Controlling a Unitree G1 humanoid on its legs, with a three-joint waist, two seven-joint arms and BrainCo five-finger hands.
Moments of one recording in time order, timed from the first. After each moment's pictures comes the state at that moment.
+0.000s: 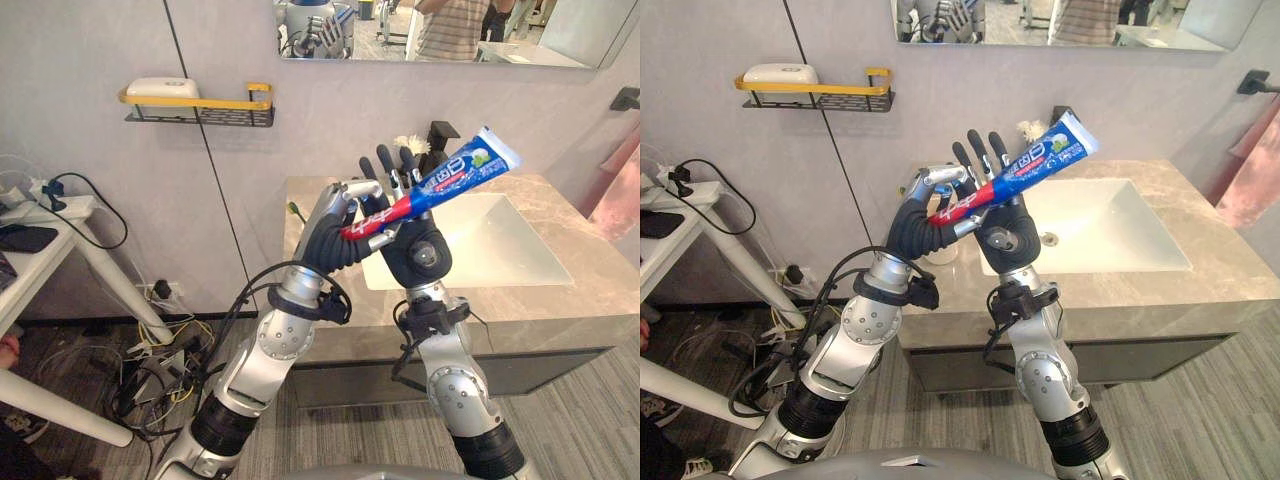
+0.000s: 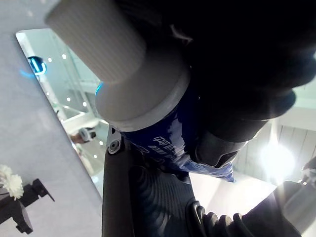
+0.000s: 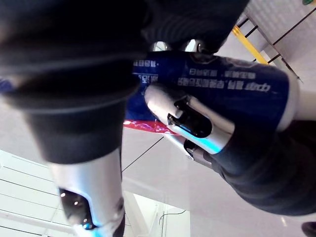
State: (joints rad) left arm -0.25 0.16 -0.44 -0.36 0.38 -0.16 0.21; right arm -0.11 -0.10 0.34 -0.34 1.00 -0.17 0.21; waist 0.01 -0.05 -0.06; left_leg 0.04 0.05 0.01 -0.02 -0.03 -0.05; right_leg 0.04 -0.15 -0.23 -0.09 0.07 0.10
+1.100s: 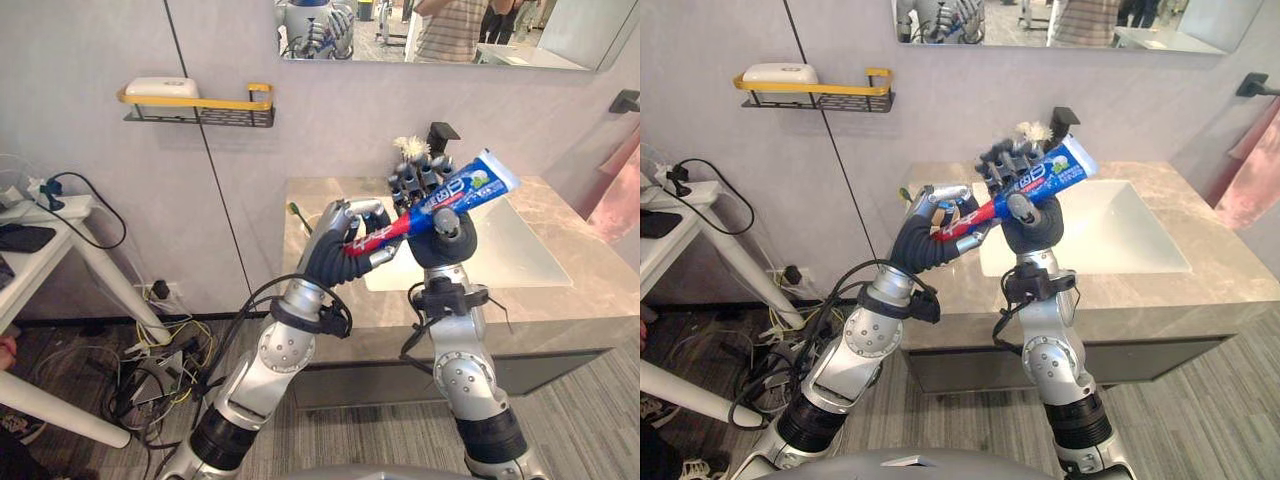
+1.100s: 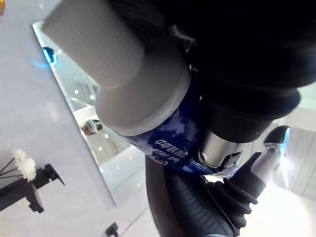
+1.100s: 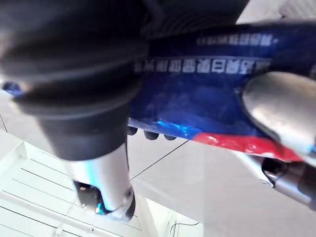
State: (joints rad) left arm -0.18 0.16 -0.47 -0.35 0.37 -0.18 0.21; right arm -0.17 -0.10 0.27 -0.34 1.00 -0.22 0.15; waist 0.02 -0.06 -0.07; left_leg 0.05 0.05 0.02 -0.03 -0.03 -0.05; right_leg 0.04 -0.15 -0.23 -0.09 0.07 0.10
